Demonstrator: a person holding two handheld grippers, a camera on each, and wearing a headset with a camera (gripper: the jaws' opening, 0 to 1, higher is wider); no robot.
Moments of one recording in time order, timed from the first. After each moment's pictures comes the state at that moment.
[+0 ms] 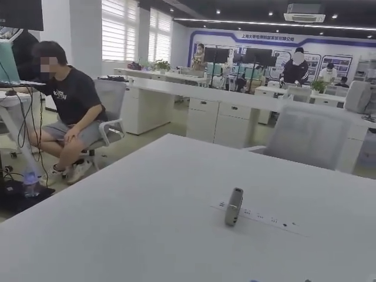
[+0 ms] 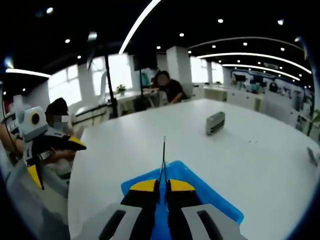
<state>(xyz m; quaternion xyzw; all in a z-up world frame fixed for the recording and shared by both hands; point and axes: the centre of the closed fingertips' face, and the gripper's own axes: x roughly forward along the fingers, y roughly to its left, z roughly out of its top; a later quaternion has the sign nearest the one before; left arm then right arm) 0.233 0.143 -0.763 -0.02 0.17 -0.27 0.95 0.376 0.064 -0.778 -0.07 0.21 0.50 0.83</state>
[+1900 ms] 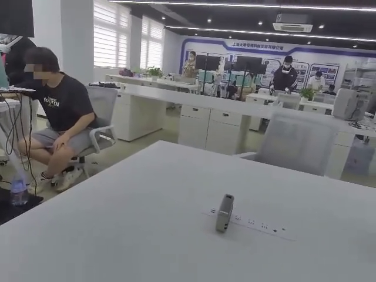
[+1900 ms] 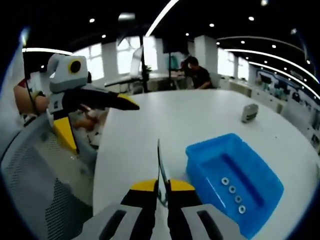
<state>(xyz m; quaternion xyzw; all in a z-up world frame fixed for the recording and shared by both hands) 0.231 0.142 -0.768 0.00 0.18 -0.28 0.94 0.269 0.081 -0.832 -0.19 0.24 0.57 0.76</state>
